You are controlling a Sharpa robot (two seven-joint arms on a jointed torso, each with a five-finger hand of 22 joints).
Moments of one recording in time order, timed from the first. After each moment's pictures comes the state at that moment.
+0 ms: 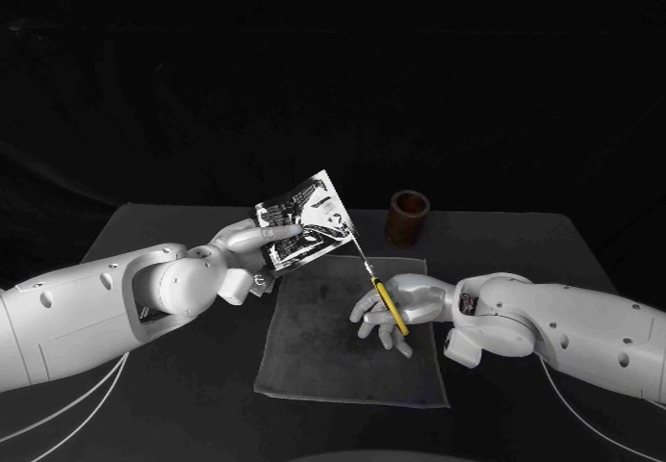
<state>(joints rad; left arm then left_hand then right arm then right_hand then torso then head) 1.16 -0.90 -0.05 1.53 0.17 -0.12 0.14 1.46 -0.10 0.64 0.07 0.04 0.96 0.17 0.44 0.22 1.27 0.11 0.07 0.06 1.20 0.07 0.18 0.24 0.16 1.17 0.16 0.13 0.08 1.08 -0.79 -0.11 1.46 -0.60 0.22 0.12 1.13 -0.19 -0.20 0.30 0.06 0.62 0.13 0.33 0.55 1.07 0.11 0.06 0.25 1.26 0.04 0.28 0.78 0.04 1.13 0.13 0.89 0.58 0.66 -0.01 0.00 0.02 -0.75</state>
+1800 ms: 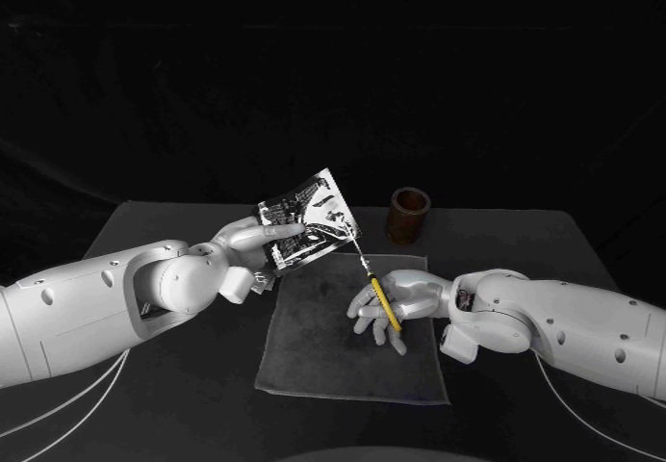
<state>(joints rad) 1.16 -0.90 -0.05 1.53 0.15 -0.11 0.13 1.46 -0.10 0.65 0.06 0.04 0.96 0.17 0.44 0.22 1.28 0.10 0.07 0.06 1.20 0.07 0.18 0.24 0.17 1.17 0.16 0.14 0.08 1.08 -0.78 -0.10 1.47 -0.59 0.21 0.12 1.13 -0.13 -0.17 0.30 0.06 0.58 0.13 0.42 0.55 1.08 0.11 0.08 0.21 1.23 0.04 0.20 0.72 0.04 1.16 0.14 0.80 0.49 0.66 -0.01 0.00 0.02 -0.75</state>
